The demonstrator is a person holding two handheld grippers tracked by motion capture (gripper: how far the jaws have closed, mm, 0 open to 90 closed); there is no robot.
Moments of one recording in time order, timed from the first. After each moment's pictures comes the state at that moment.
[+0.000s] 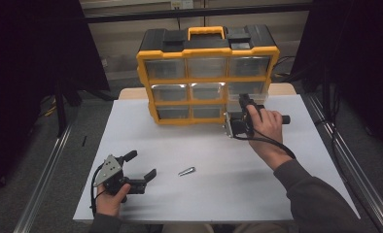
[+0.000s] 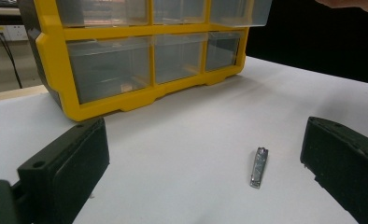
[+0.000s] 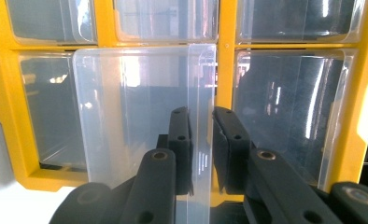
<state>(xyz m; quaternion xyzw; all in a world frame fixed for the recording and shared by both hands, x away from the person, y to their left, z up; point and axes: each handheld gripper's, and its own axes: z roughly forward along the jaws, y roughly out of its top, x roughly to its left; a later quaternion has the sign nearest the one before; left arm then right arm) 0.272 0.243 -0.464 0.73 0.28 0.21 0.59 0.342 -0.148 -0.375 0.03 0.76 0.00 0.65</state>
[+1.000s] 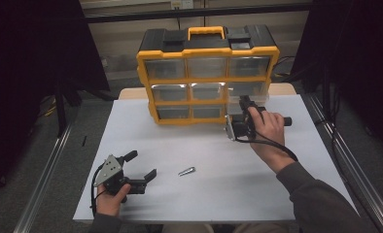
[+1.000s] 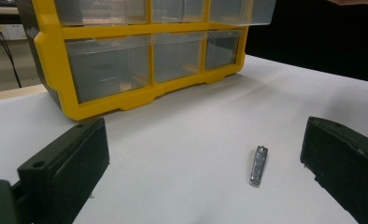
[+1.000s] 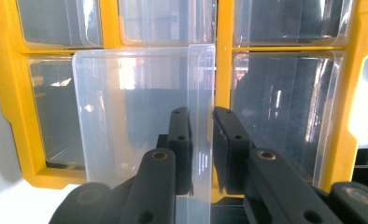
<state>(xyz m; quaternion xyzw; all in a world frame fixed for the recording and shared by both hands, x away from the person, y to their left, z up) 0.272 0.241 -0.465 0.72 0.29 0.20 0.60 0.334 -0.150 -0.374 0.03 0.76 0.00 0.65</state>
